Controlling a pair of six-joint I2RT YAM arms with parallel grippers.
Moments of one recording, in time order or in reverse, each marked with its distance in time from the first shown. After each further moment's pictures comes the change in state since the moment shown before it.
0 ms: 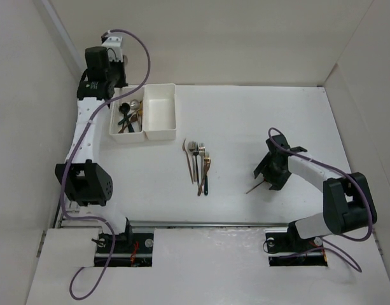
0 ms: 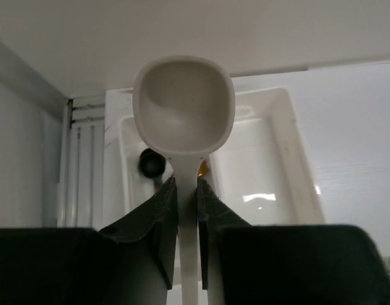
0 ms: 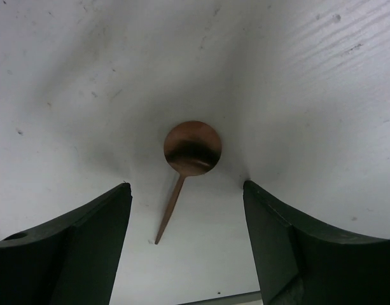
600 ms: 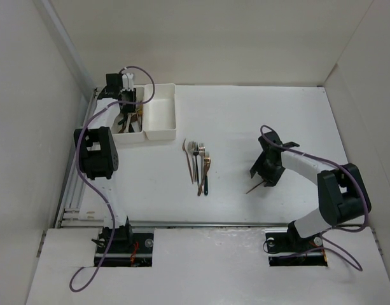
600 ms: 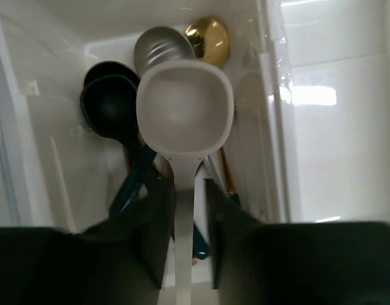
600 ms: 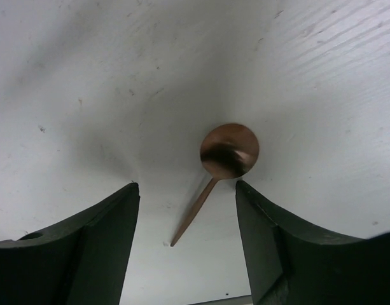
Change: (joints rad) left arm 0.092 0.364 -0.119 0.080 0.035 0.017; right arm 0.050 0.084 0.069 -0.015 0.009 0.005
